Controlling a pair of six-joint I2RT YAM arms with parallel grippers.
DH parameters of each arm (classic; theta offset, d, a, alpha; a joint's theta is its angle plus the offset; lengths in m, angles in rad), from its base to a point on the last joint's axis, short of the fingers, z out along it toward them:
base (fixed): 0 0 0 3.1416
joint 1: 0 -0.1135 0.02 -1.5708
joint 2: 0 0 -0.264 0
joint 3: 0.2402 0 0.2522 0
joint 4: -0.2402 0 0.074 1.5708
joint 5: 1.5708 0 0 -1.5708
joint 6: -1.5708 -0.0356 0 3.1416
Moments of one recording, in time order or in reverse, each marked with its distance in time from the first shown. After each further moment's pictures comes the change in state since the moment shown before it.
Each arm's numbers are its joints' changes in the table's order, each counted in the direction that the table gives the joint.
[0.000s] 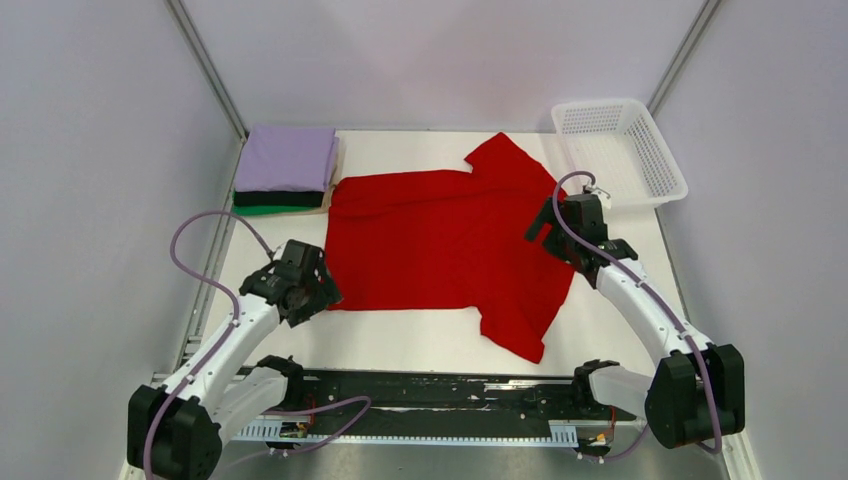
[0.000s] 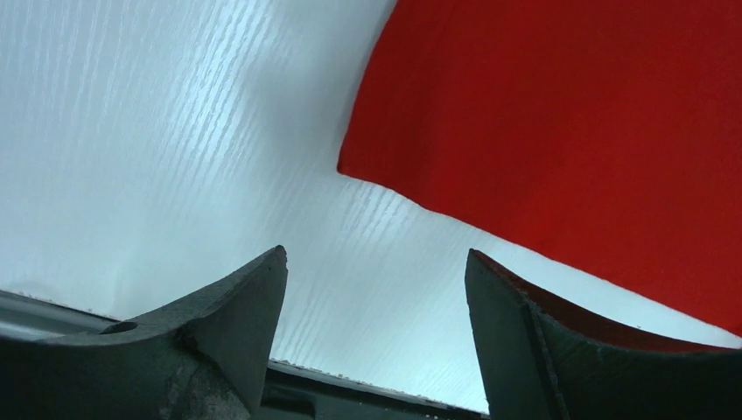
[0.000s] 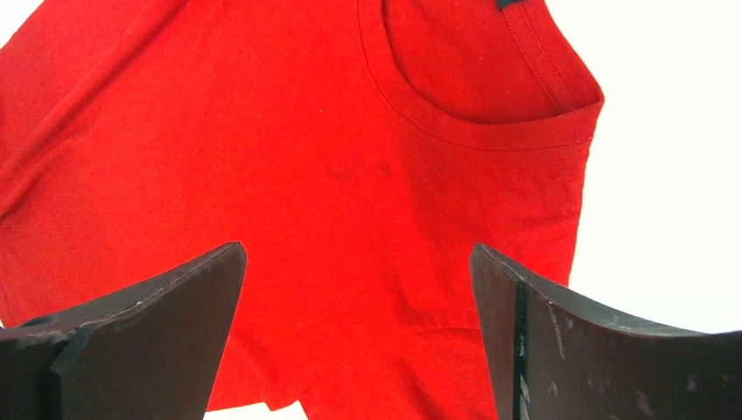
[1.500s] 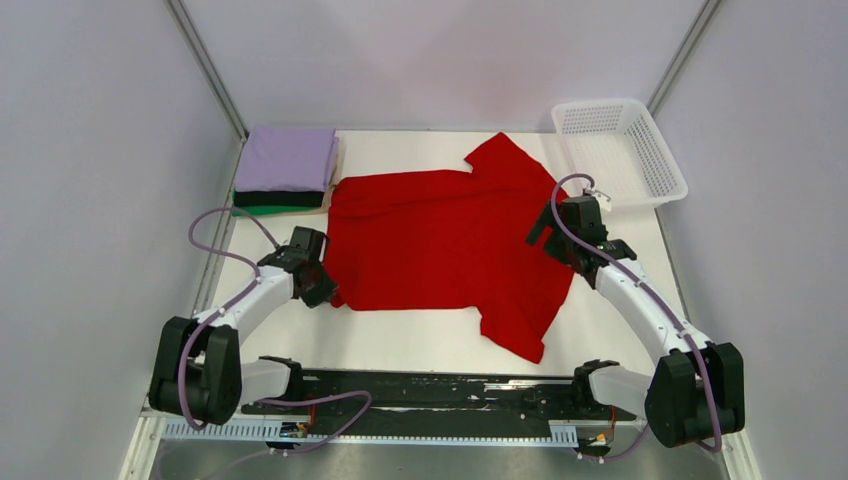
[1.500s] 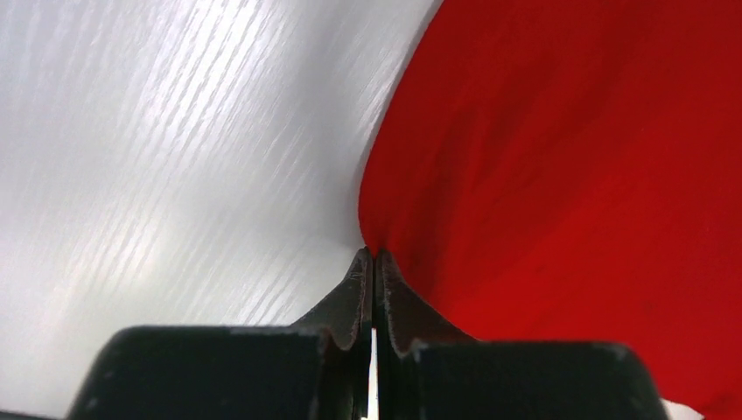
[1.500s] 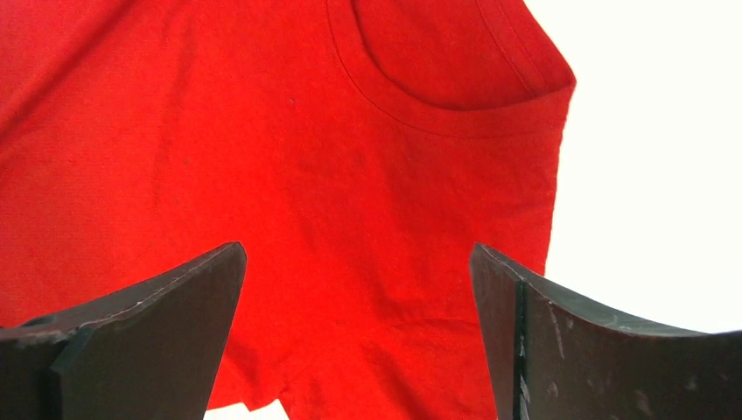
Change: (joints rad) left arm -0.095 -0.332 -0.019 0.282 0.062 0.028; right arm 0.003 -0.005 -0.014 -0.008 0.030 0.007
